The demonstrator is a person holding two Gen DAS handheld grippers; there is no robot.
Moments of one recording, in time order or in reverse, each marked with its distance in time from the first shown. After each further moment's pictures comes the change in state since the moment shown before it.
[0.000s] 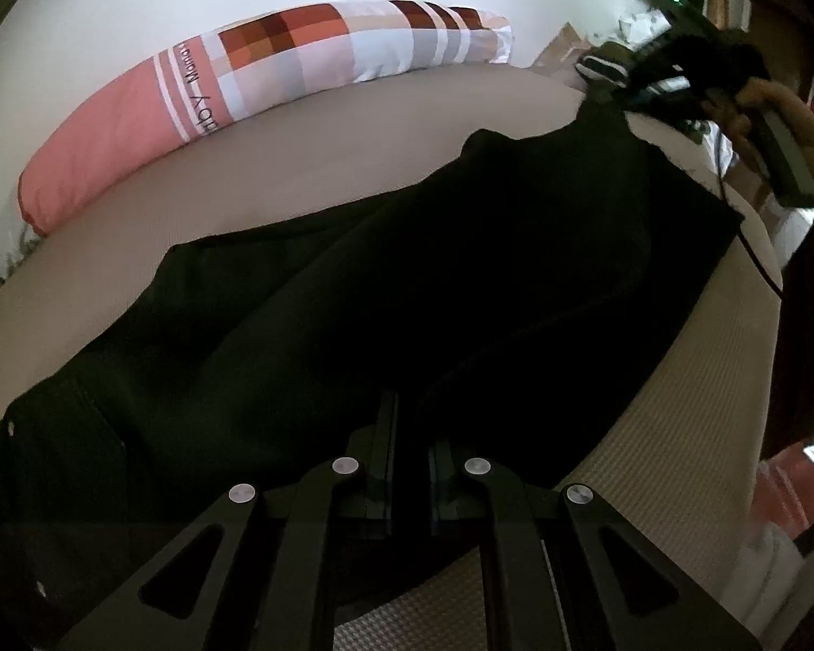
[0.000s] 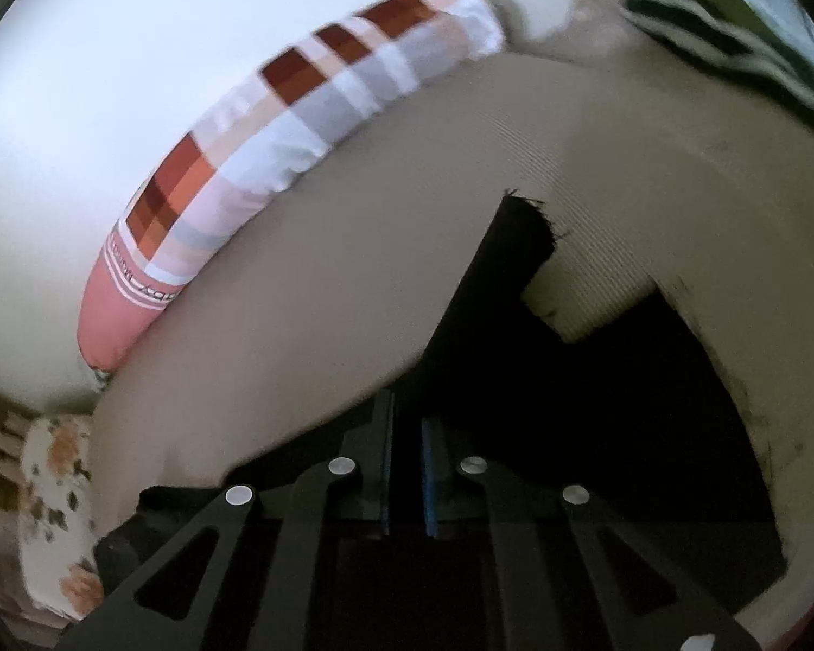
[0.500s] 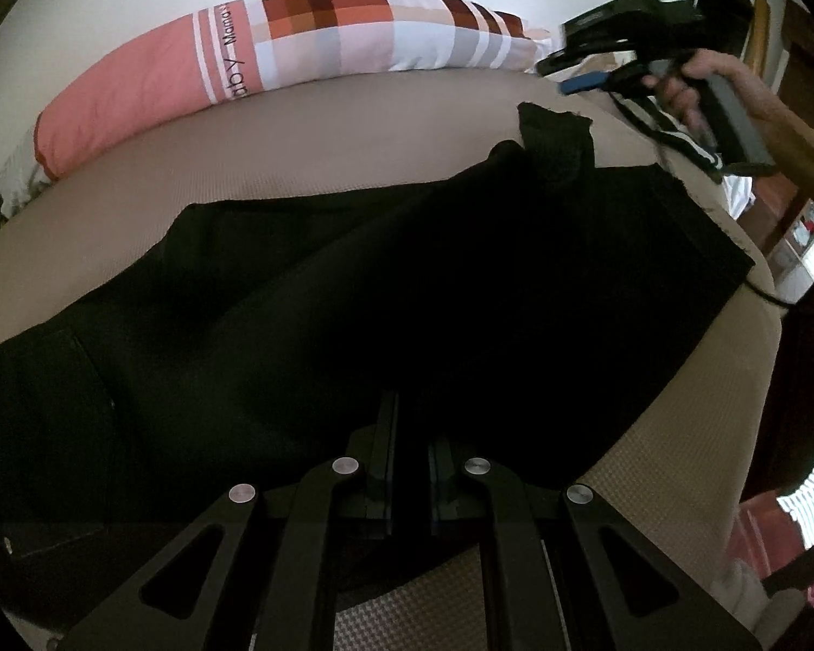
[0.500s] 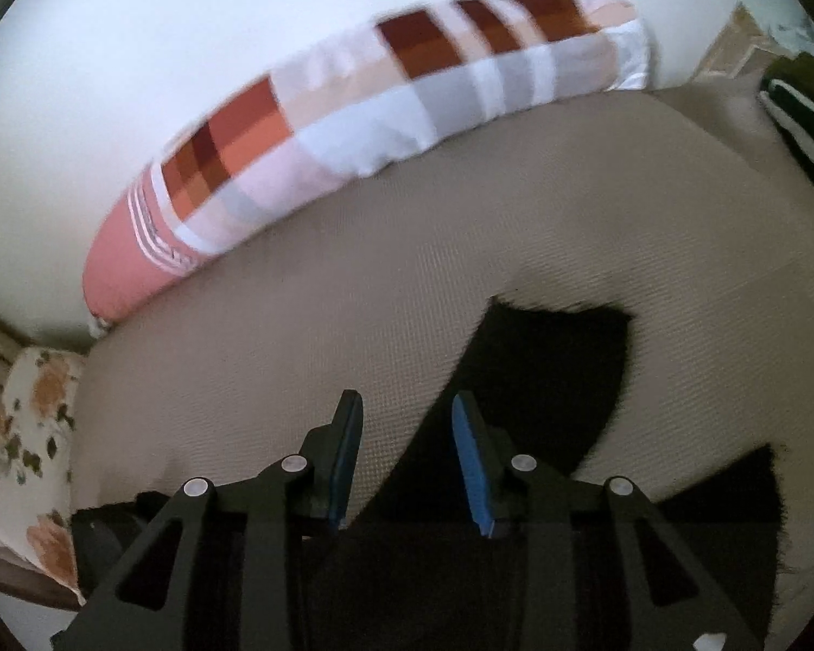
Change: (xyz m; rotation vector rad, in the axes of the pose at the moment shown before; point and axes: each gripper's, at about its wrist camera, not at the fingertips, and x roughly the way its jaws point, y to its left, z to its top) left arm 0.005 0.012 -0.002 -0.132 0.018 -0.018; right arm 0.038 0.059 0.035 -0.183 0.048 0.036
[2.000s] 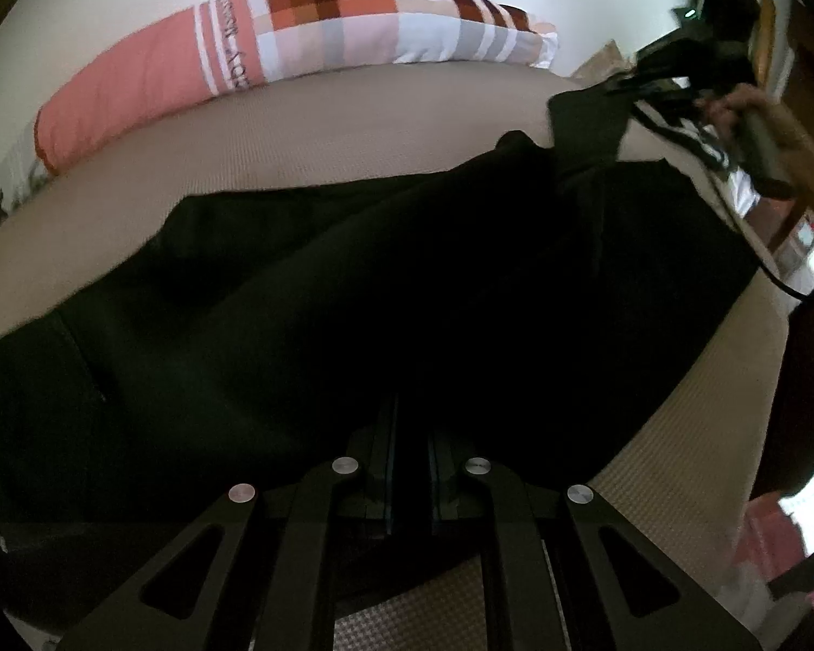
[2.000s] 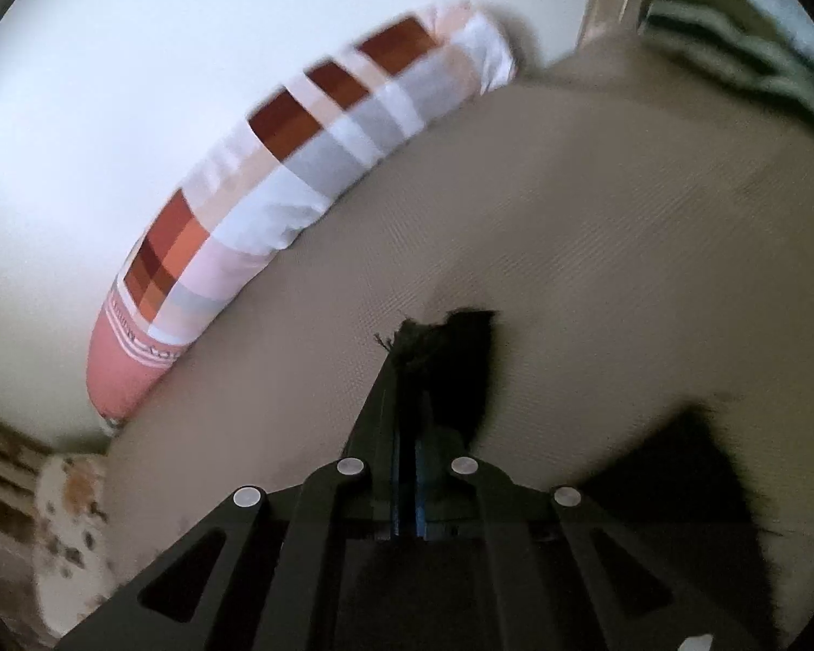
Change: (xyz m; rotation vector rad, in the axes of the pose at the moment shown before) left arm 0.007 0.002 0.000 0.018 0.010 0.022; right arm -0.040 -0.077 -0.019 0.220 -0.128 -0.006
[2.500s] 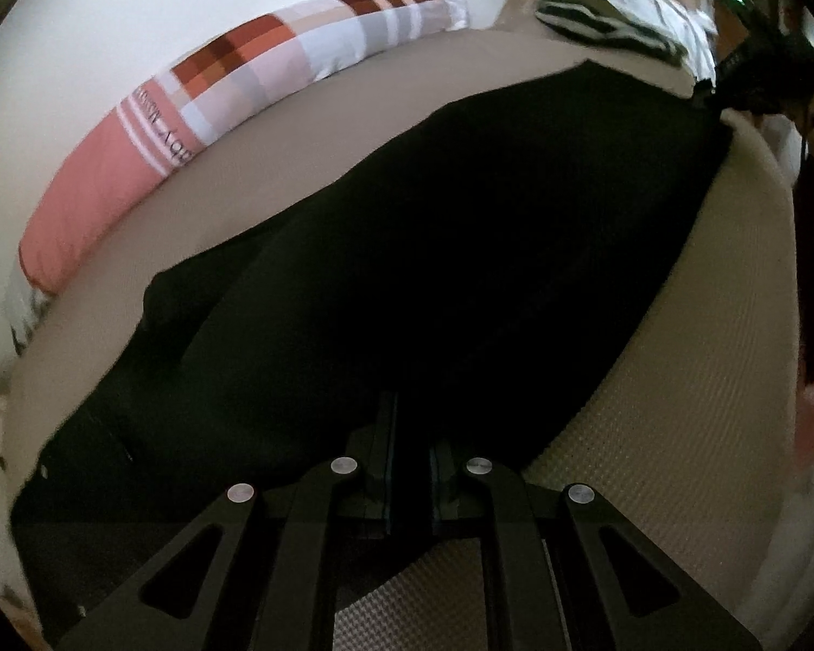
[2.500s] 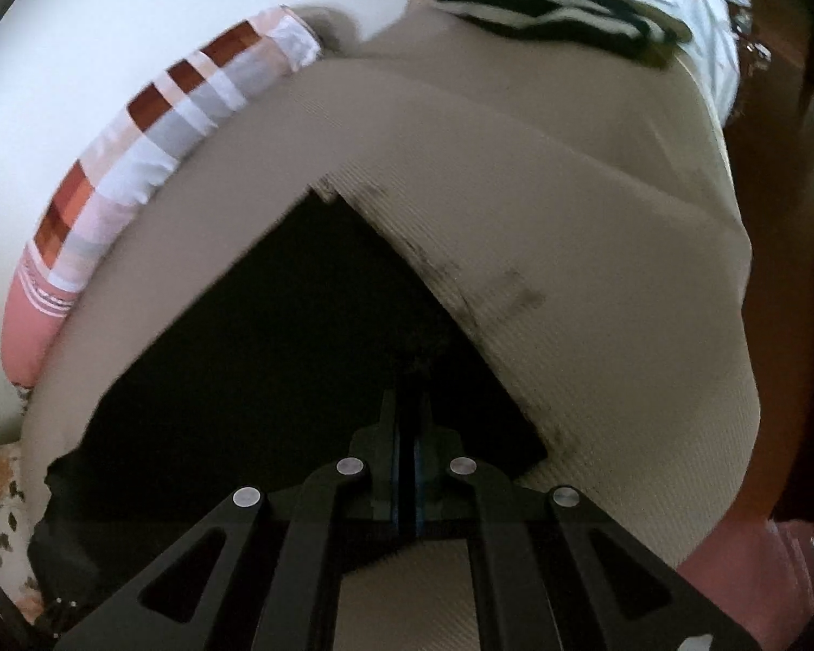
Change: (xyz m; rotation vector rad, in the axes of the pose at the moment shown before) left arm 0.002 -0.043 -0.017 0.339 0.007 0.116; right arm -0.082 -0.112 -0.113 0.105 0.025 -0.282
